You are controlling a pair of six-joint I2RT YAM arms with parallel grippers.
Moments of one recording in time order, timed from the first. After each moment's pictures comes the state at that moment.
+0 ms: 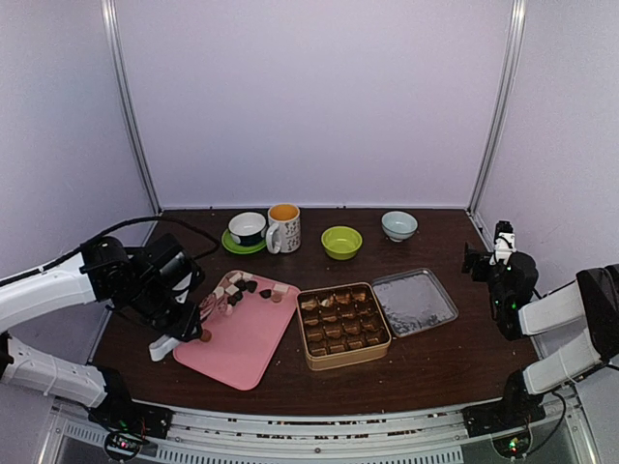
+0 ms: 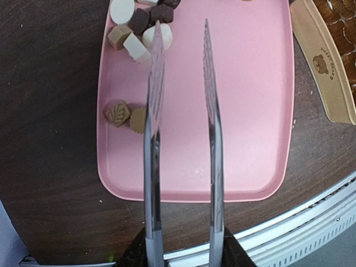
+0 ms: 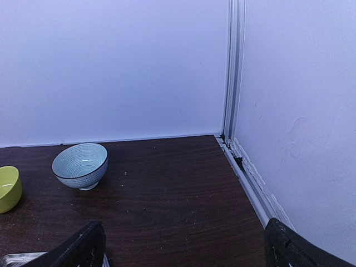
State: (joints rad) left arm -0.85 1.11 0.93 -1.08 -0.10 -0.57; right arm 0.04 1.36 0.24 1.07 0.18 0.03
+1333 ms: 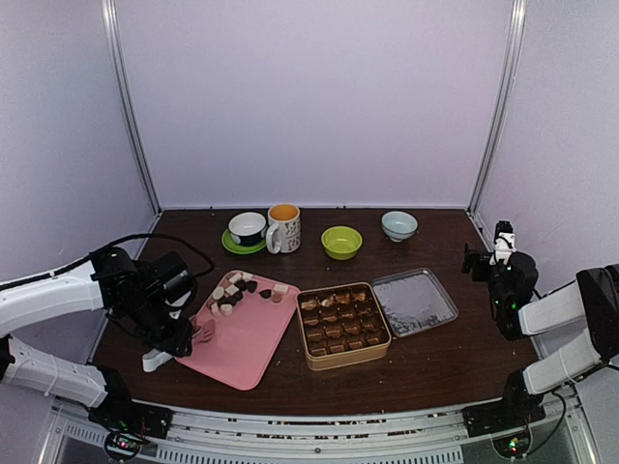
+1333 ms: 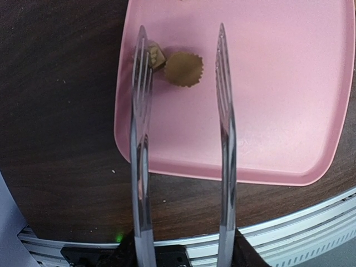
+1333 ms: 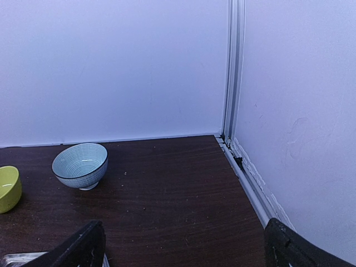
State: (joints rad) left arm -0.82 1.12 0.84 -1.15 -0.09 -0.61; right arm 0.04 1.36 0.24 1.07 0.18 0.03
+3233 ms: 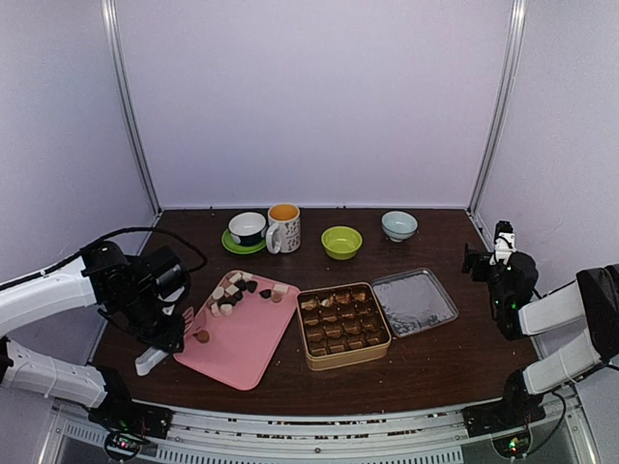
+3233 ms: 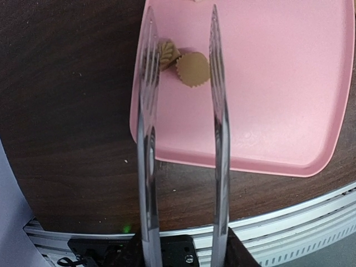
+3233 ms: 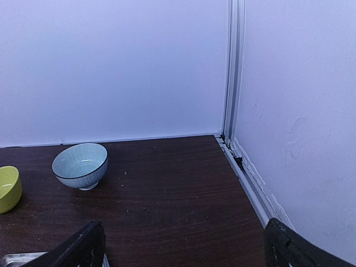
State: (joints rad) left arm -0.80 1.09 0.88 -1.22 -0.10 -0.60; right arm 0.04 1.36 0.24 1.07 0.18 0.03
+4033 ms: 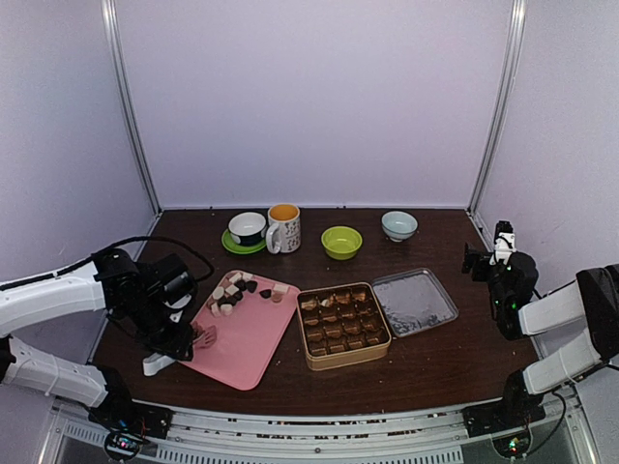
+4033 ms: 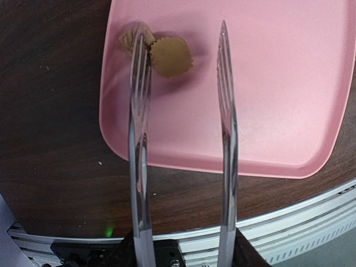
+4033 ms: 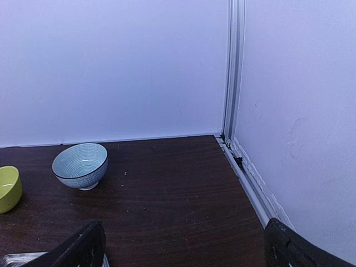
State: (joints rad) left arm -0.80 1.13 0.82 -1.15 -0.03 -0.61; right arm 0.04 1.36 0.24 1.07 0.18 0.03
